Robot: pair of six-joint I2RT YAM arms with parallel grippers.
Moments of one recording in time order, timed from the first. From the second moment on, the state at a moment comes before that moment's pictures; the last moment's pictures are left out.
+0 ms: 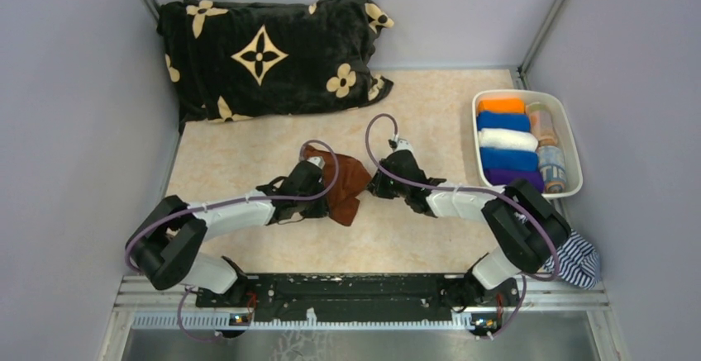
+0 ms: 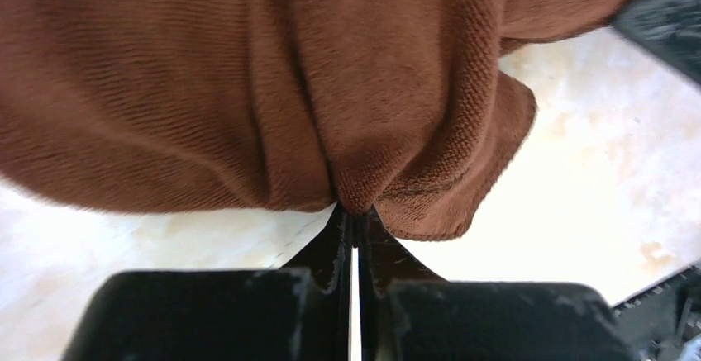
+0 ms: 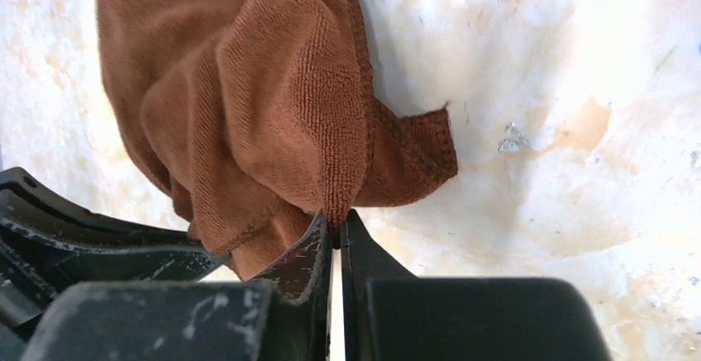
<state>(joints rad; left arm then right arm) -0.75 1.44 0.61 -0.05 0.00 -0.69 0.70 1.53 0.62 0.26 0.01 0.77</state>
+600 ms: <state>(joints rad) -0.38 1.36 1.38 -0.39 -0.23 -0.27 0.27 1.43 1.37 -0.17 -0.25 0.50</state>
